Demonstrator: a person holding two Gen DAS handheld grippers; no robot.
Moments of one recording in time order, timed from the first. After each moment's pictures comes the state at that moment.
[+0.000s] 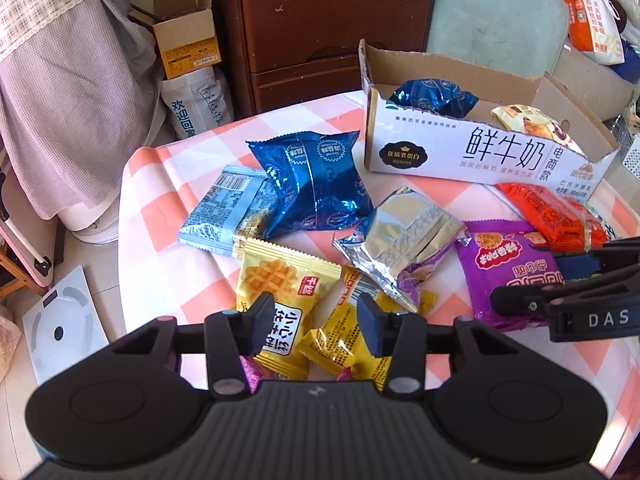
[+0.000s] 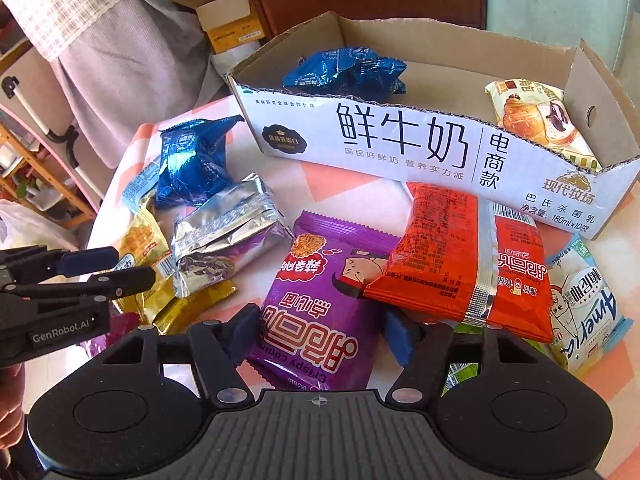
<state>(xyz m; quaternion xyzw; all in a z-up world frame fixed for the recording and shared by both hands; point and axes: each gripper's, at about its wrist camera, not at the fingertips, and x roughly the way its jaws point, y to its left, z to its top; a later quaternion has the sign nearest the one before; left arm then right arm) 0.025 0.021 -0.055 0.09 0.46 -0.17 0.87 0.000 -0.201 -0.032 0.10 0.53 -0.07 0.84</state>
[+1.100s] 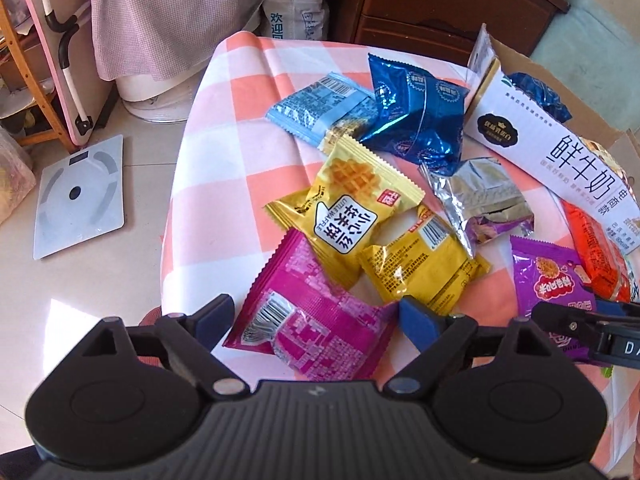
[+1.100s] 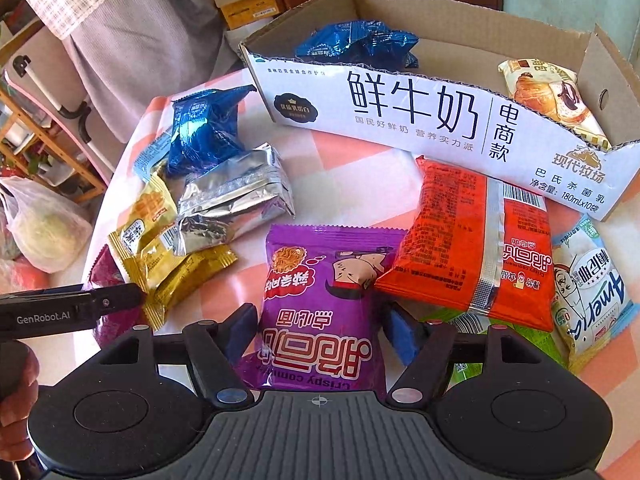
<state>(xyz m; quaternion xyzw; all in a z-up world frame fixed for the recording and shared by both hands) 0.006 0.062 -0.089 -0.05 0.54 -0.04 0.84 -0.003 -0.199 -0.037 0.10 0.56 -0.05 0.82</state>
